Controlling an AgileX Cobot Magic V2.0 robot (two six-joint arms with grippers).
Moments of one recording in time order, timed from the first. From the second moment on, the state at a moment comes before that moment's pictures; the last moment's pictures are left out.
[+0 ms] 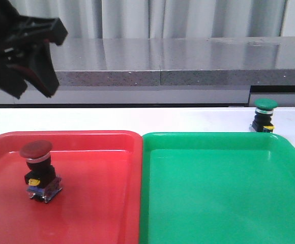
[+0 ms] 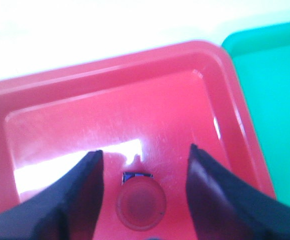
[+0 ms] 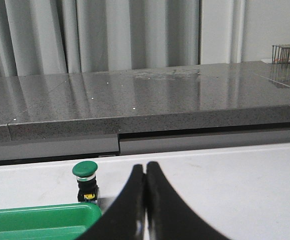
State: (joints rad) left arm -0.49 1.39 -0.98 -0.01 0.62 -0.31; right arm -0.08 -0.01 0.03 0.00 -0.03 0.08
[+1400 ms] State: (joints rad) left arm -0.16 0.46 -0.42 0.11 0.46 -0.31; right arm -0.08 -0.01 0.03 0.00 -0.03 0.08
